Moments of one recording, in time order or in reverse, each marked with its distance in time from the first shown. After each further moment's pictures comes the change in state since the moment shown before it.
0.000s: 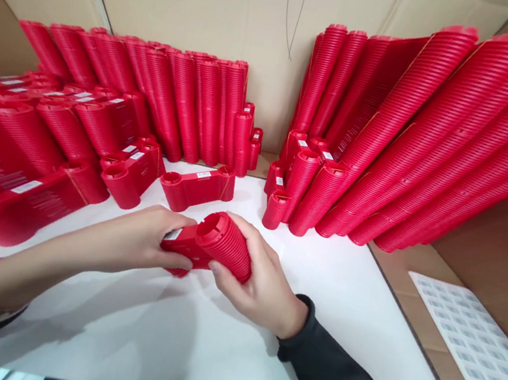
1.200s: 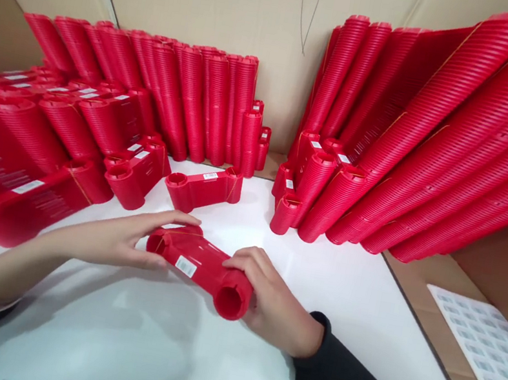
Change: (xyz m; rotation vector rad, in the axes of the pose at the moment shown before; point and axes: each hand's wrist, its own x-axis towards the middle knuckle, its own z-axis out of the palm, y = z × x) left_hand -0.014 -0.060 -0.008 -0.146 -0.071 0.031; right_hand -0.015 0.024 0.000 -0.024 -0.374 0.047
